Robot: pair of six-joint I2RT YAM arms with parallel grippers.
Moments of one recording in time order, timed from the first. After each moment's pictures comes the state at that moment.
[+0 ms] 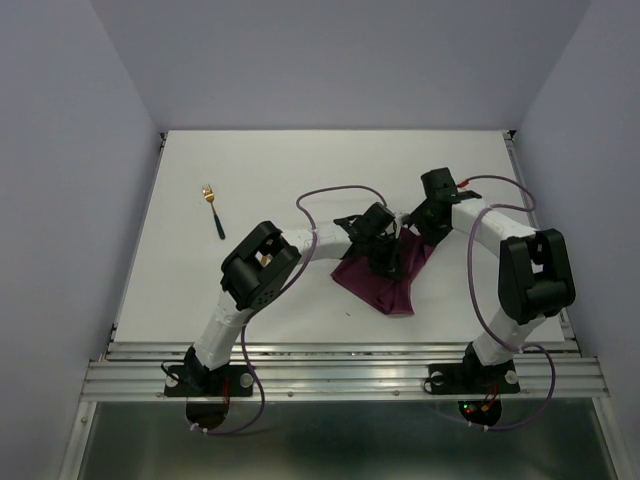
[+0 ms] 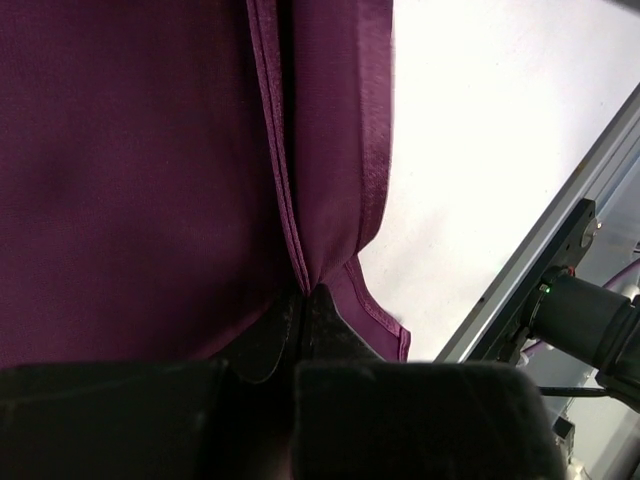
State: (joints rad) left arm -0.91 2.18 1.52 -0.22 0.45 -0.62; right arm 0.23 1.71 1.13 -0.55 0.21 1.04
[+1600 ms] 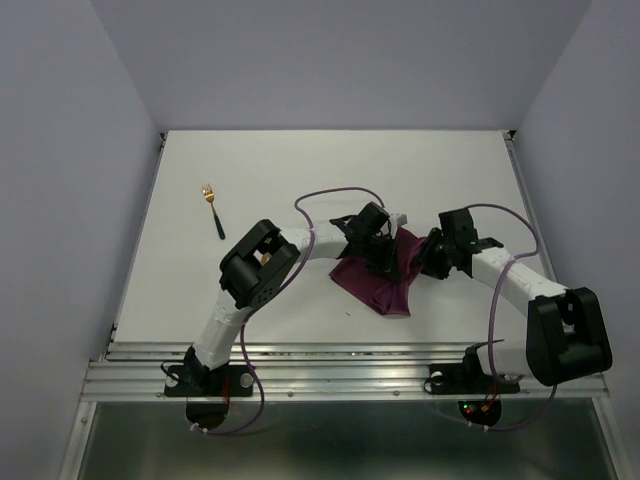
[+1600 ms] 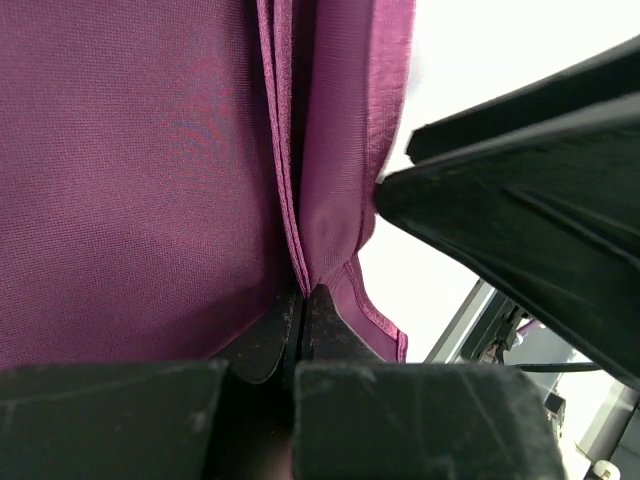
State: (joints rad) left arm -0.89 2.18 1.48 -0.17 0.52 -0.60; right arm 0.22 1.30 0.68 -0.38 -0.08 0.79
